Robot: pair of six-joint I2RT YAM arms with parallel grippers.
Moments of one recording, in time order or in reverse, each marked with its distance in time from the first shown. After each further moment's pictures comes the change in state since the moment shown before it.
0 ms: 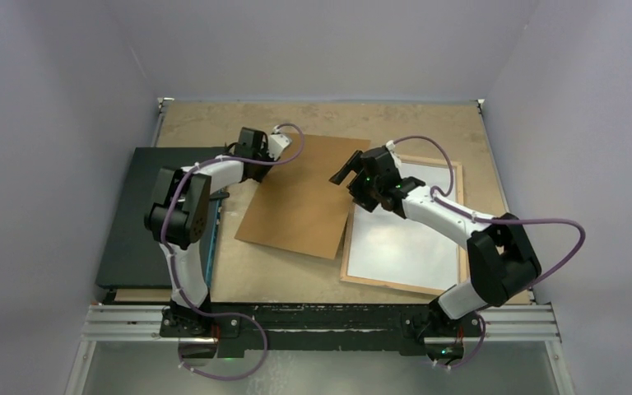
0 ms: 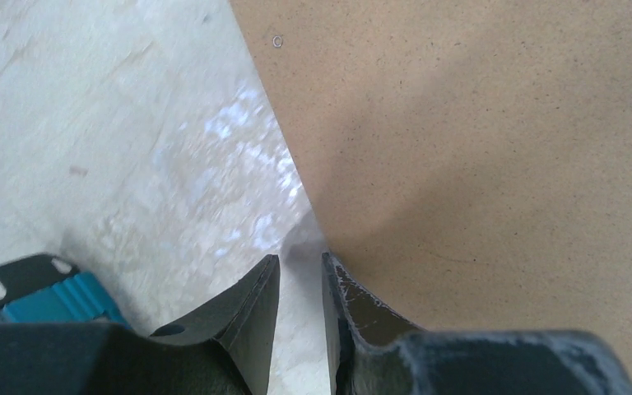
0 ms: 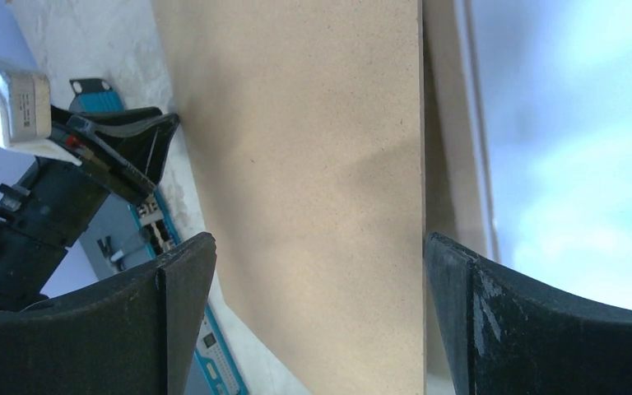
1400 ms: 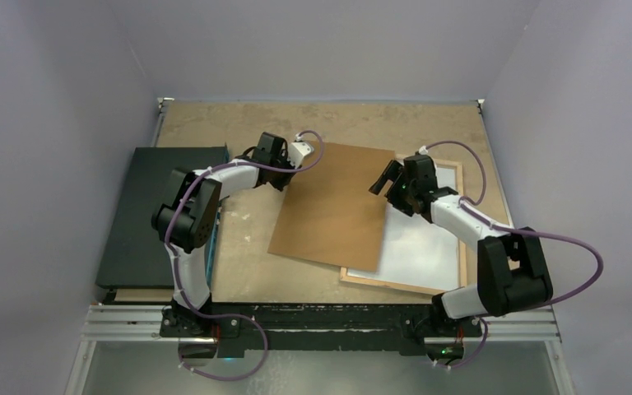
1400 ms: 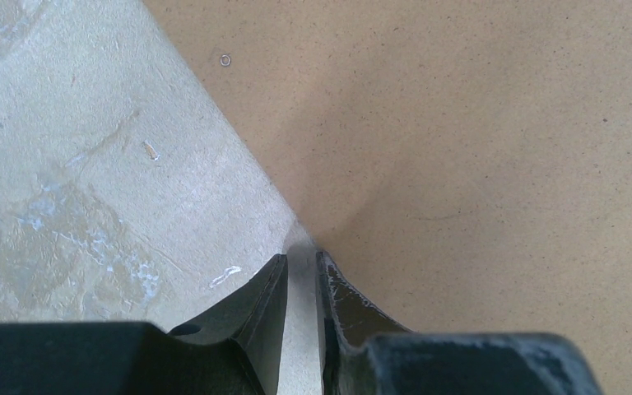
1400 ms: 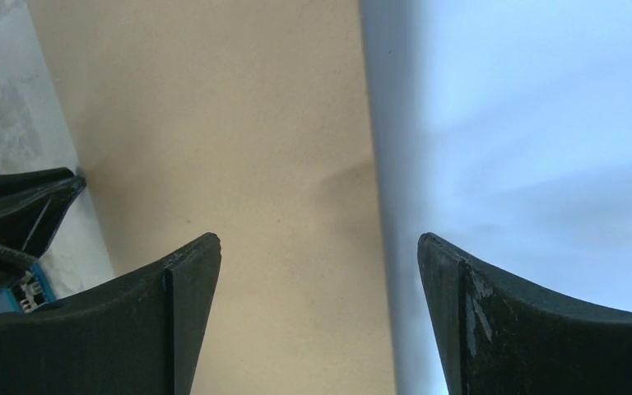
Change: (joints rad) left arm -0.137 0.008 0.026 -0.047 0.122 -0.077; right arm -0.302 -0.110 -0.211 0.029 -0.075 -0.335
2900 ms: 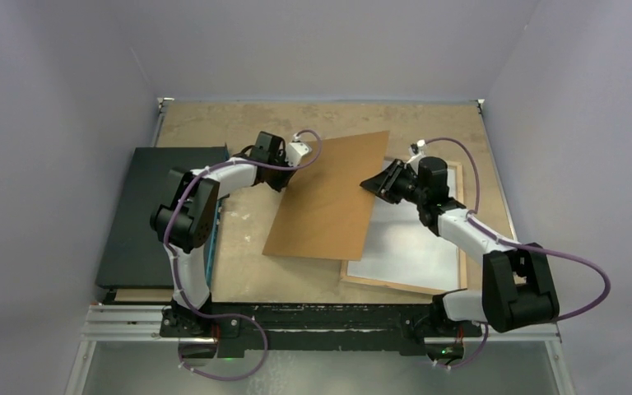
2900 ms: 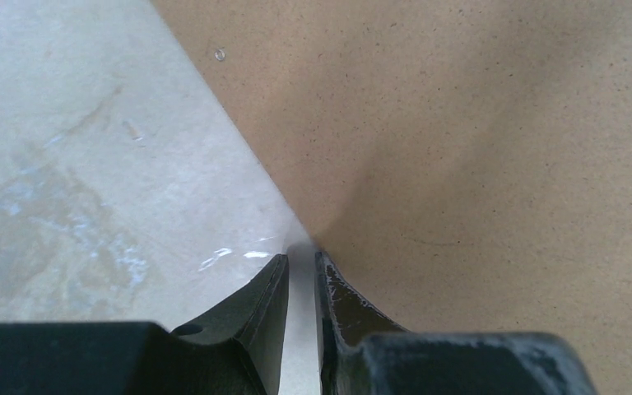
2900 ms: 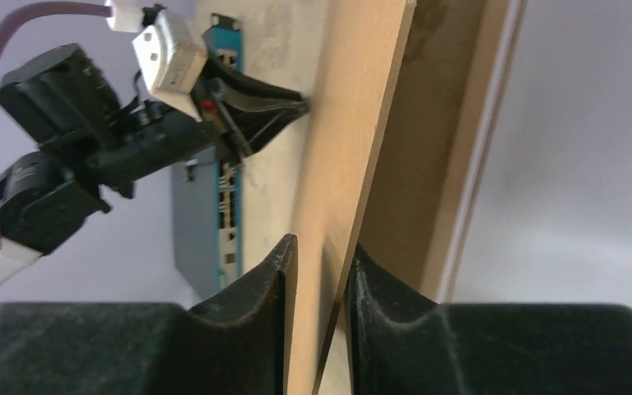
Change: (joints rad) left arm 0.016 -0.006 0.014 -0.055 0.015 -0.001; right arm -0.059 -0.093 -0.125 0.388 -0.455 0.069
